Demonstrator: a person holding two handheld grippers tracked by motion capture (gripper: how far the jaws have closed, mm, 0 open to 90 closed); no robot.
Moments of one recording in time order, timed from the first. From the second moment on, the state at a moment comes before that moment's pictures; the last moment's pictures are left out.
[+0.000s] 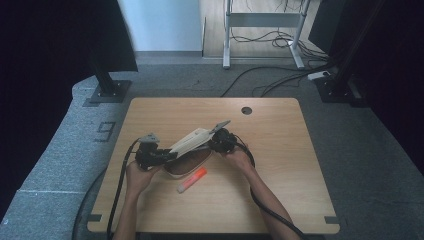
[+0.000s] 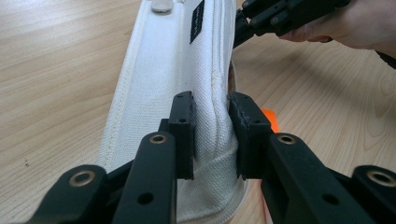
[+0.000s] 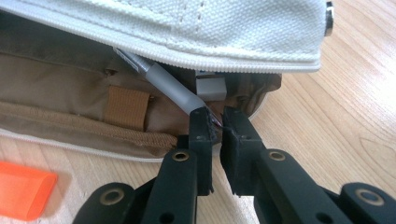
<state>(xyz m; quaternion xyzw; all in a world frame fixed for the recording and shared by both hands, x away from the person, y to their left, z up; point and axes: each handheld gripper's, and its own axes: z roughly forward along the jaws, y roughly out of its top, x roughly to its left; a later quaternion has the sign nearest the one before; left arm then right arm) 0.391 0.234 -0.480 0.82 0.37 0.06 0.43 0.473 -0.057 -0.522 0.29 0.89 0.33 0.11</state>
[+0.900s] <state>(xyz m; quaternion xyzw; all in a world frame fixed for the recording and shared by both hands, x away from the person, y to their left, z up) 0.392 0.235 -0.481 0.82 0.37 0.05 0.43 0.444 -0.072 -0.501 0.25 0.89 0.36 0.10</state>
